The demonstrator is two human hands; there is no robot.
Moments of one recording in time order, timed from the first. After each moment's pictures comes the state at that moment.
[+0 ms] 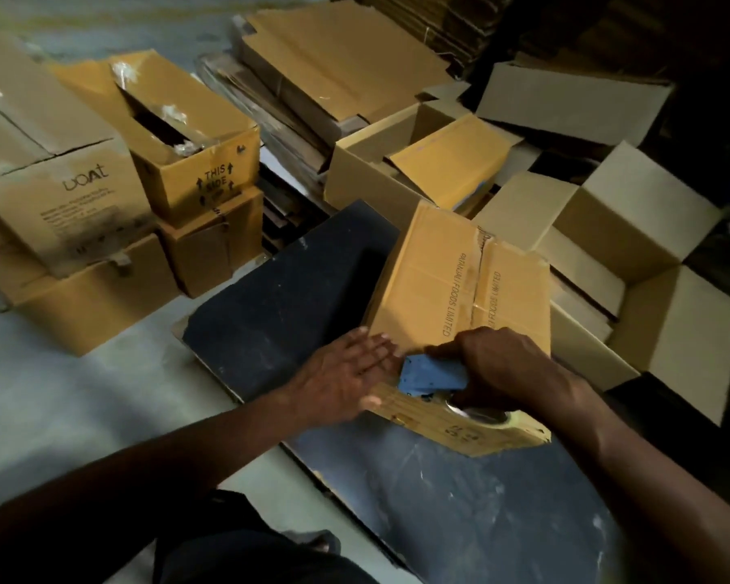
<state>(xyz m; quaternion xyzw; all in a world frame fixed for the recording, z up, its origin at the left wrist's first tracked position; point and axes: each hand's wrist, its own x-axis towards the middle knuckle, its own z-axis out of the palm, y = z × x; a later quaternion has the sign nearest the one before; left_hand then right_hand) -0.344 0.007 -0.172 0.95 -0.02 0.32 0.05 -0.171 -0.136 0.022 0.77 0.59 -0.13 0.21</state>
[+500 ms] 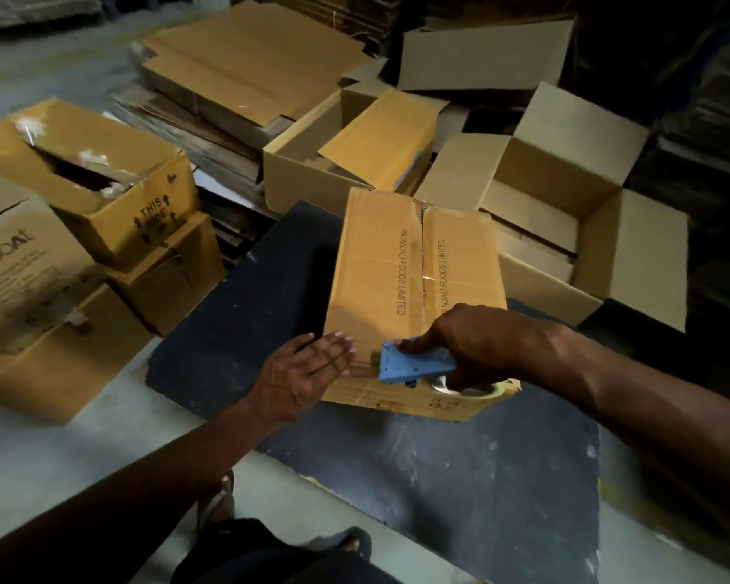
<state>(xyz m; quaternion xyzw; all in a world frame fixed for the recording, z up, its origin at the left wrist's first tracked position) -0.328 0.019 -0.185 0.91 -0.08 0.40 0.01 -0.148 -0.172 0.035 0.77 0.55 -0.23 0.20</state>
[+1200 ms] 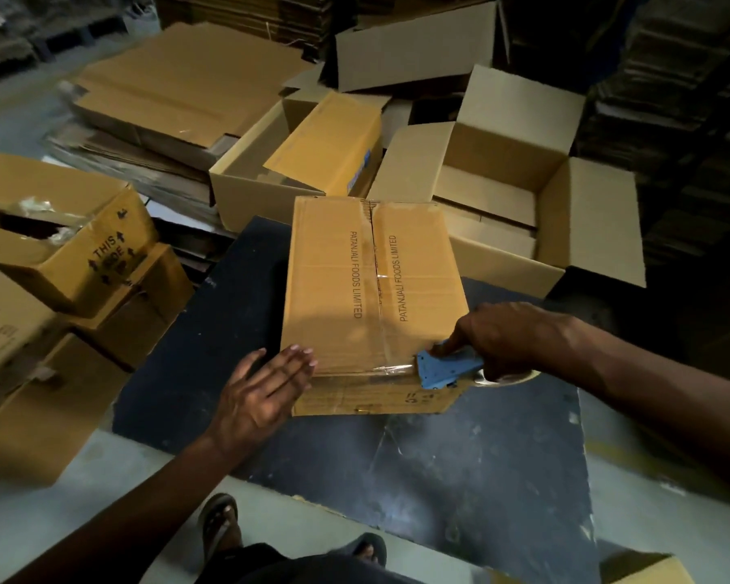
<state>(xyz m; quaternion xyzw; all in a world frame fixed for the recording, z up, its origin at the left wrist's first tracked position) -0.338 0.017 -0.173 0.95 -0.06 0.31 0.05 -0.102 -0.254 0.027 0.81 0.50 -0.21 0.21</state>
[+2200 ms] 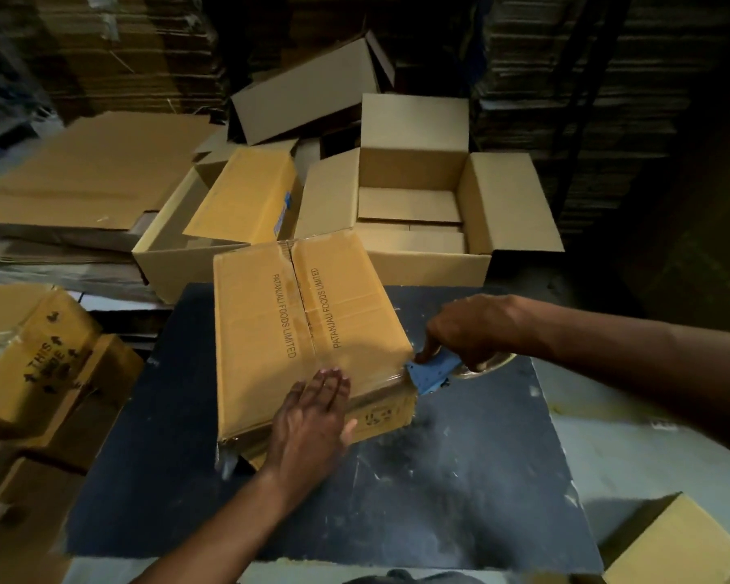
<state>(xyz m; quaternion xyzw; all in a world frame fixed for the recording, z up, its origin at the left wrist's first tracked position) -0.255 -0.108 -0.117 1.00 -0.04 0.08 0.00 -0.086 -0.316 0.048 0.81 0.47 -0.25 0.24</state>
